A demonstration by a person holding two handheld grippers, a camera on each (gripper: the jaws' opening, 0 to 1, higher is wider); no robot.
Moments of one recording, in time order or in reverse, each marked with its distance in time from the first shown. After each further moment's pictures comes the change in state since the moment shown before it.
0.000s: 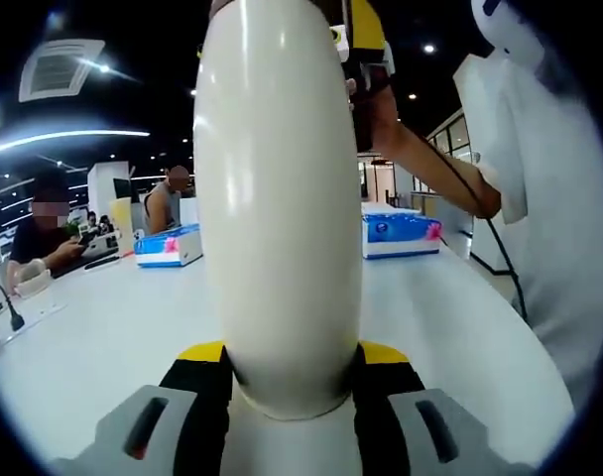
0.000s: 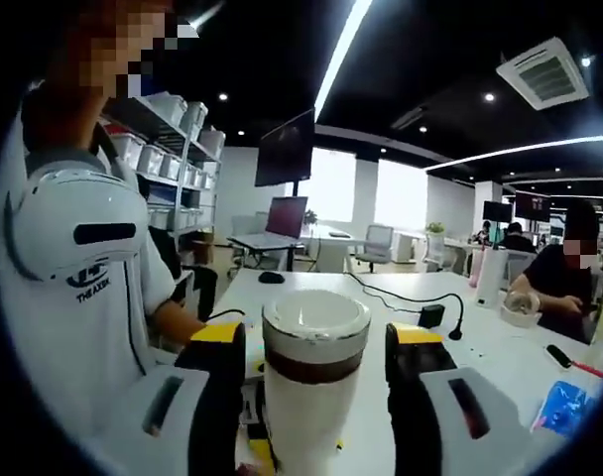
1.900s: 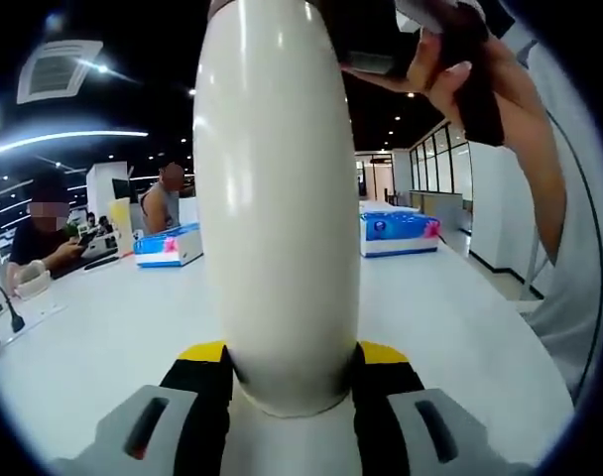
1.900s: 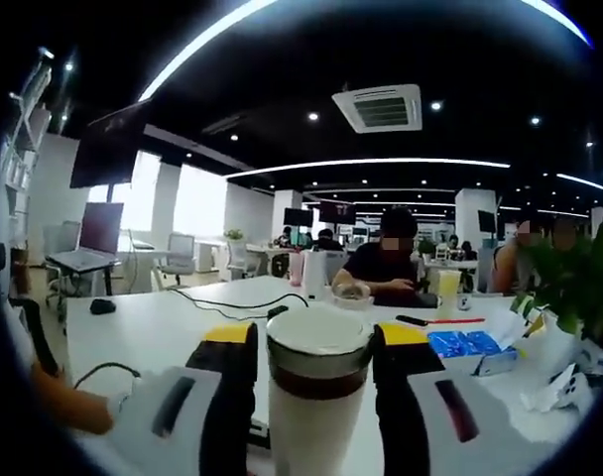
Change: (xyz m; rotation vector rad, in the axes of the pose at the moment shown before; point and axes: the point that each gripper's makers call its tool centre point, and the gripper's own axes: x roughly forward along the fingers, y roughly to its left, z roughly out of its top) left arm 0.000 0.000 -0.002 0.007 0.004 -0.006; right arm -0.008 -0.011 0.008 0.027 -0.043 -0.947
